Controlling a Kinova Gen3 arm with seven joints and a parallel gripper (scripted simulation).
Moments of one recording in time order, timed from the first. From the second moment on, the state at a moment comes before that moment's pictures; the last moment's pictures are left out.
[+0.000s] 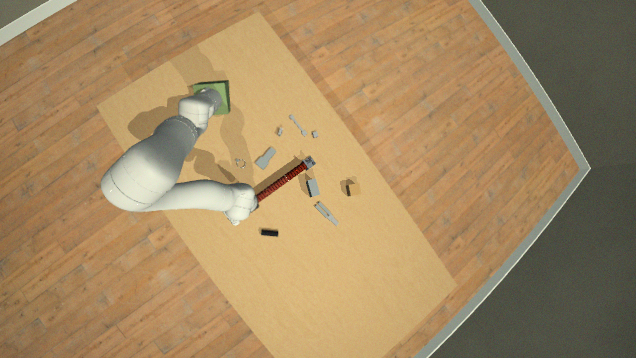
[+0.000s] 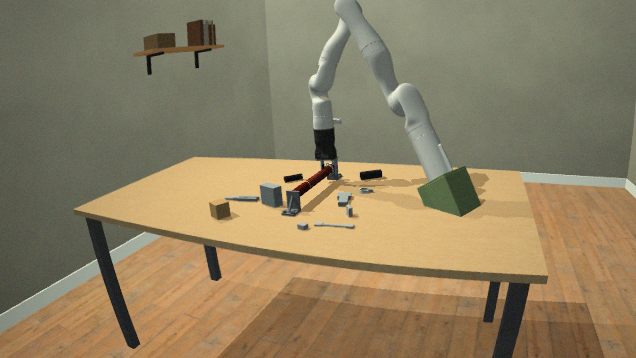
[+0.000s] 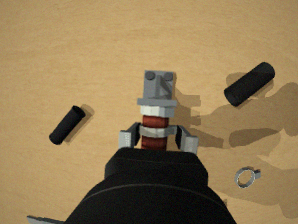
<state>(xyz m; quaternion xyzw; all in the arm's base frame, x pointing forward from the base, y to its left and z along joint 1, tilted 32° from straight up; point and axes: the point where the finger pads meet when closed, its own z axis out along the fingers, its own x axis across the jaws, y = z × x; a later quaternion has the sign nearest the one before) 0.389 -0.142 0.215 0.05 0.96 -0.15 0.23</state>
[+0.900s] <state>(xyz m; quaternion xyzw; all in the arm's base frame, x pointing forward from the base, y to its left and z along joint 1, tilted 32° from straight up) 0.393 -0.120 0.208 0.05 0.96 -0.15 0.23</state>
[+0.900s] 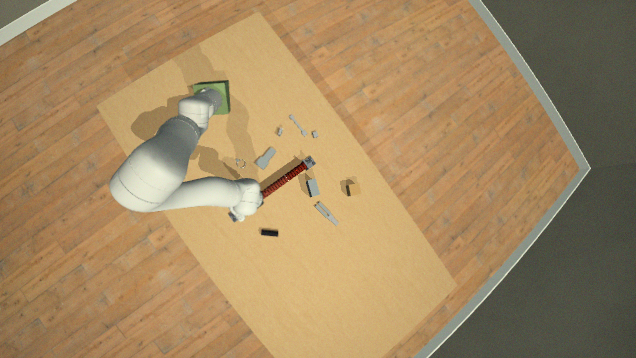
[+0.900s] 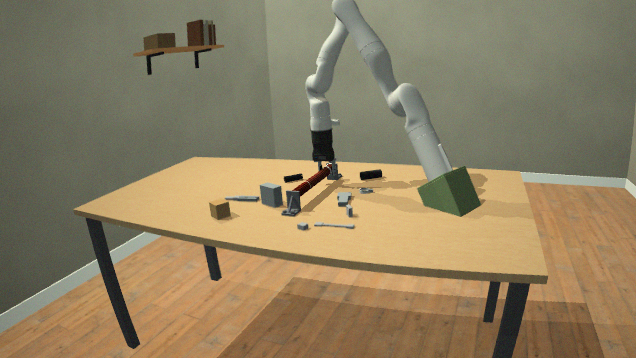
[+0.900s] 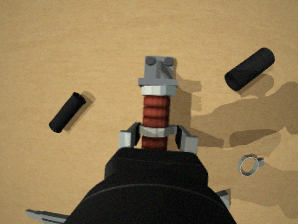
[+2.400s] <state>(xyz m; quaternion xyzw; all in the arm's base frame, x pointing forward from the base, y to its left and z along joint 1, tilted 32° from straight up) 0.406 -0.036 0.185 0.04 0.96 -0.15 0.23</state>
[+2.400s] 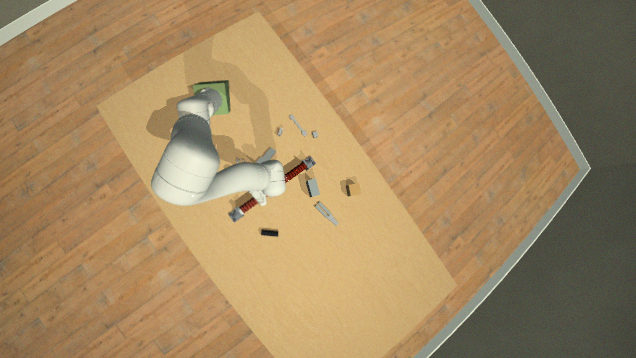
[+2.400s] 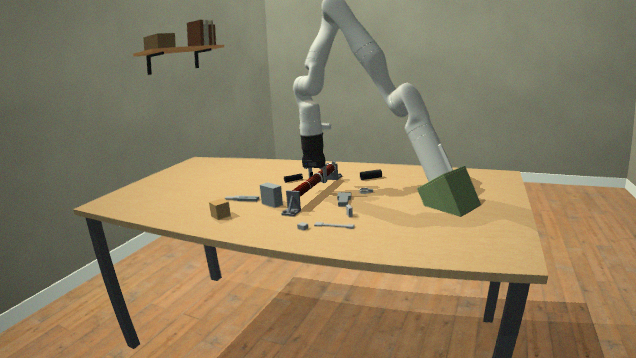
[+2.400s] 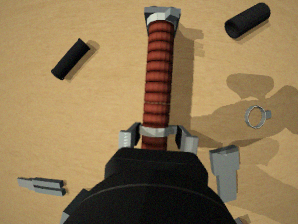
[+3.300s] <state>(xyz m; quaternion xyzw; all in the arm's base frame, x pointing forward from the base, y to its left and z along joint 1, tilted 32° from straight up) 0.416 0.024 0.168 0.04 0.96 -0.16 0.23</state>
